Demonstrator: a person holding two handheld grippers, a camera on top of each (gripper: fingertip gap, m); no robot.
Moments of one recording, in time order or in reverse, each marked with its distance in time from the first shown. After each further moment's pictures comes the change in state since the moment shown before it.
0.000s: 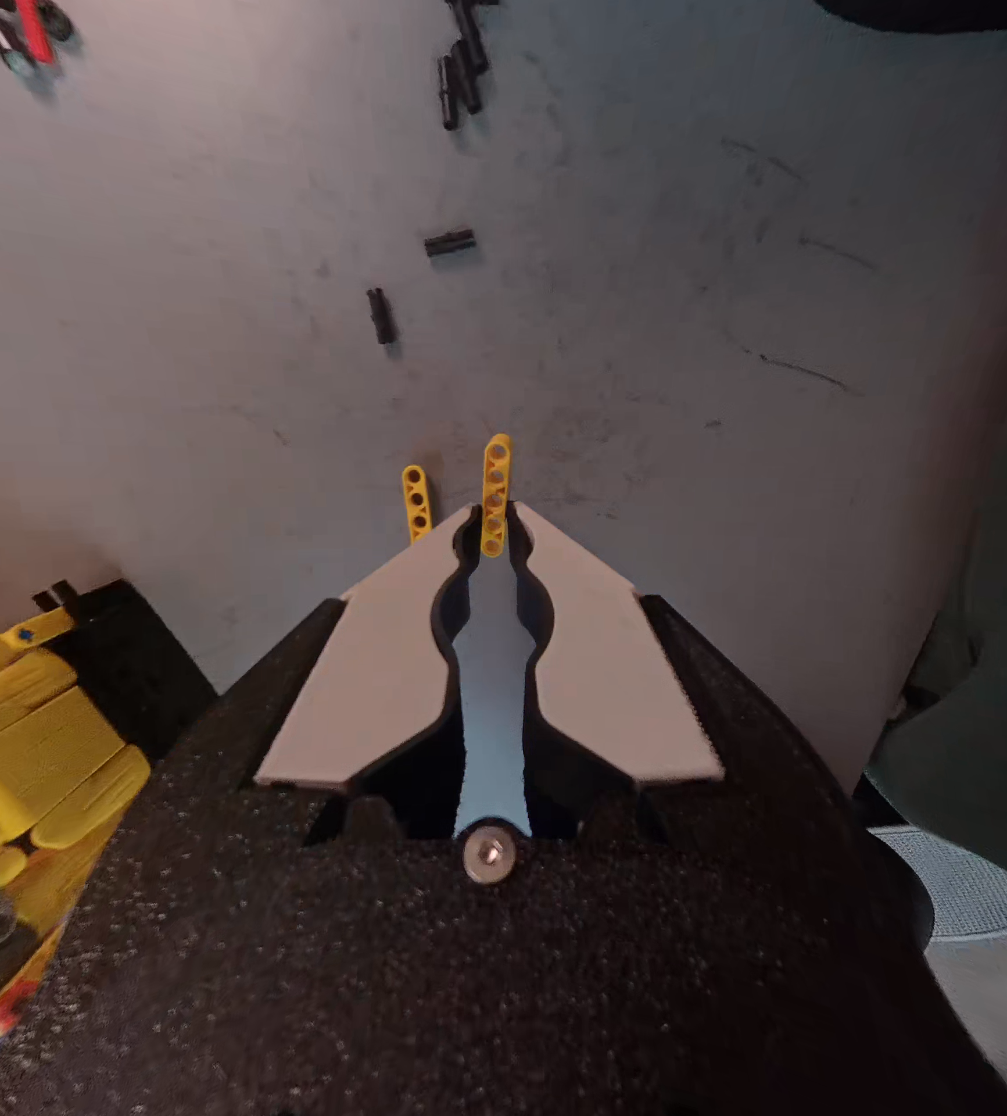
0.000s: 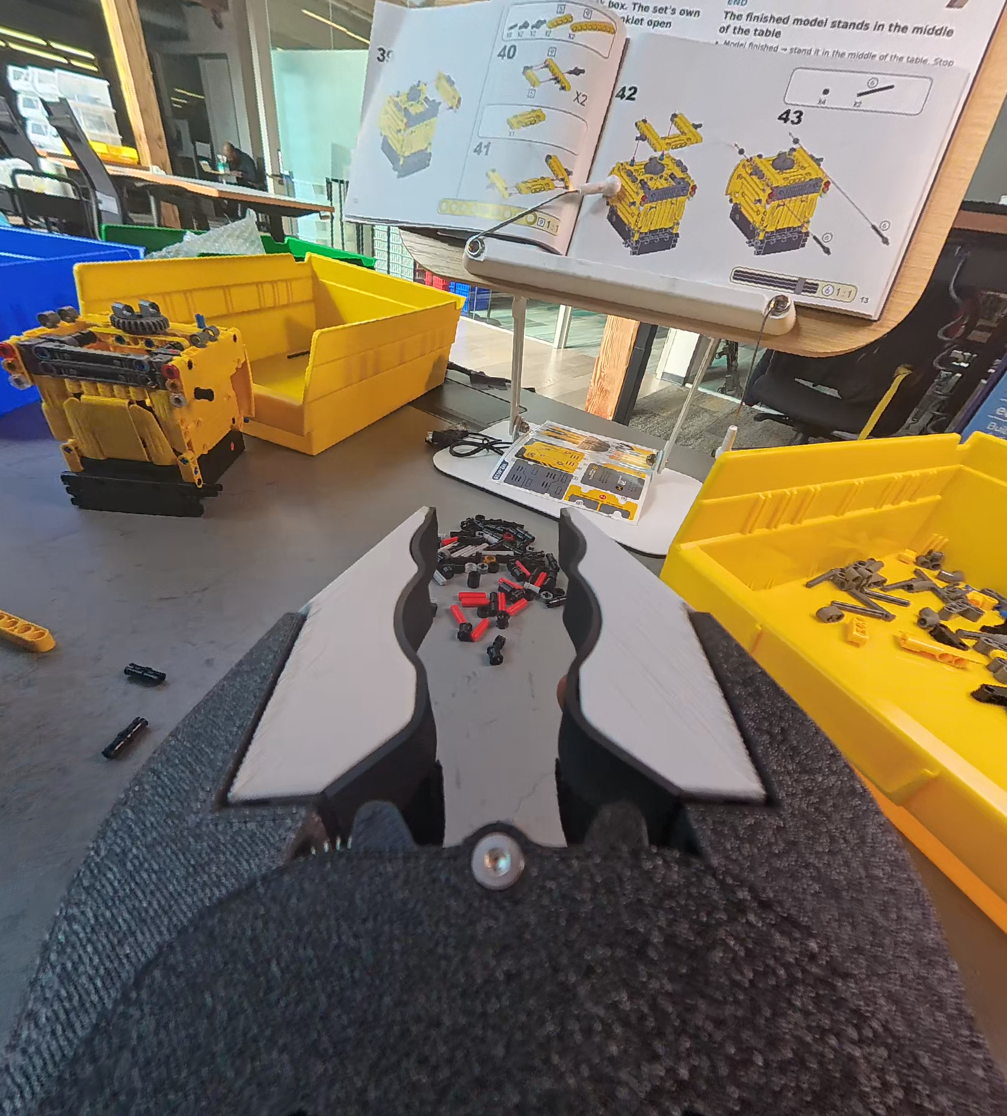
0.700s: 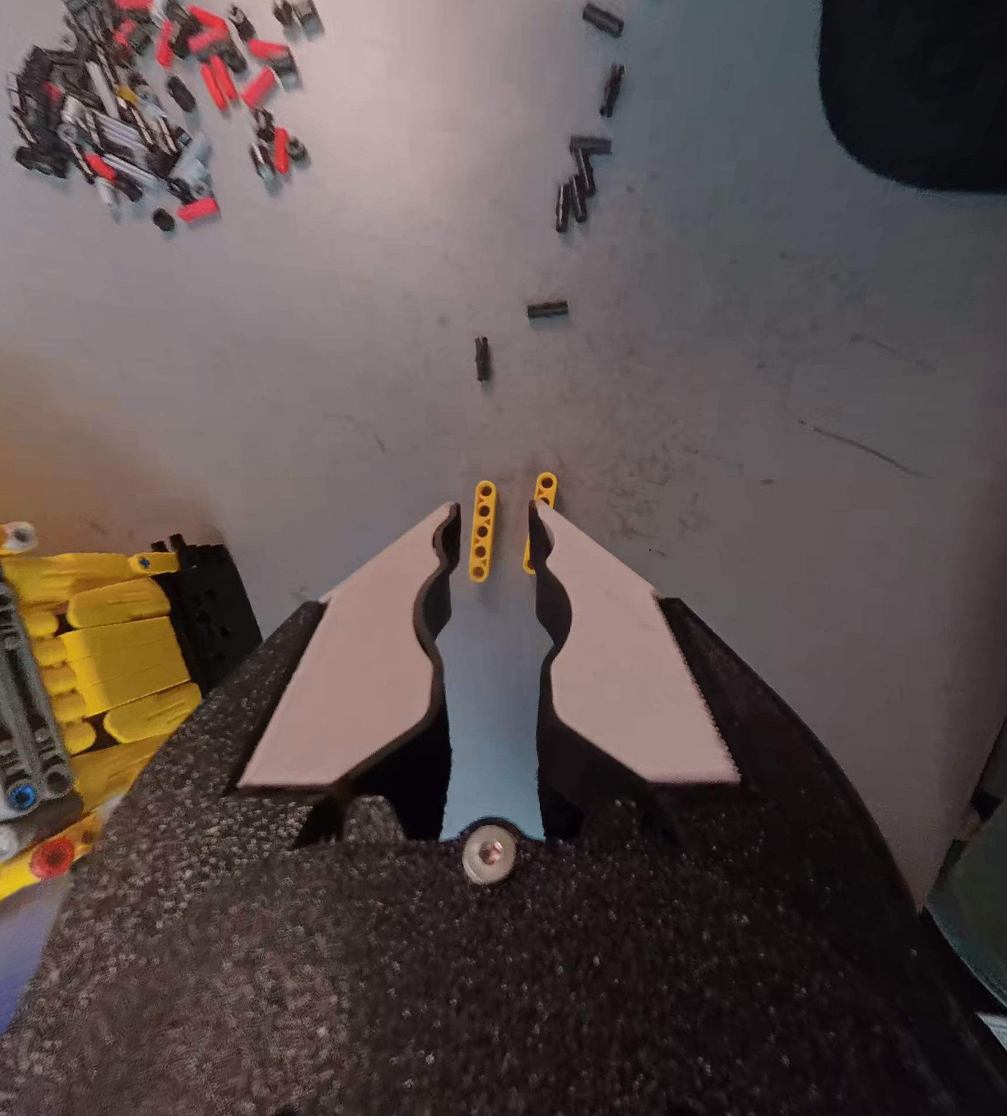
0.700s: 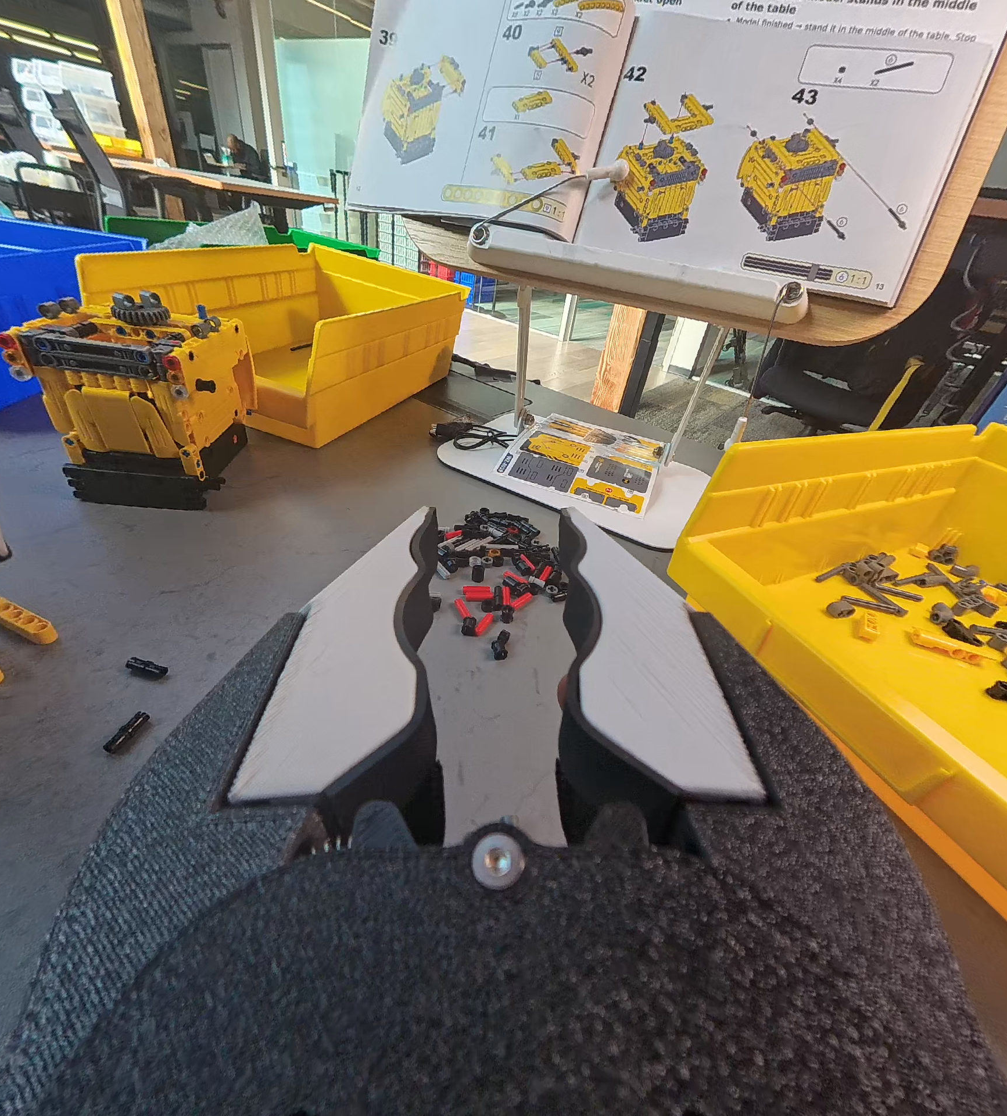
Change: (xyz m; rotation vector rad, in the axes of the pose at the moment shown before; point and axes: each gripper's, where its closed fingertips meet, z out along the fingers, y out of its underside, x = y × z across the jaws) left arm -0.019 -0.007 -0.013 0.210 -0.153 -0.070; right arm -0.002 0.004 0.002 -0.012 -0.009 0.005
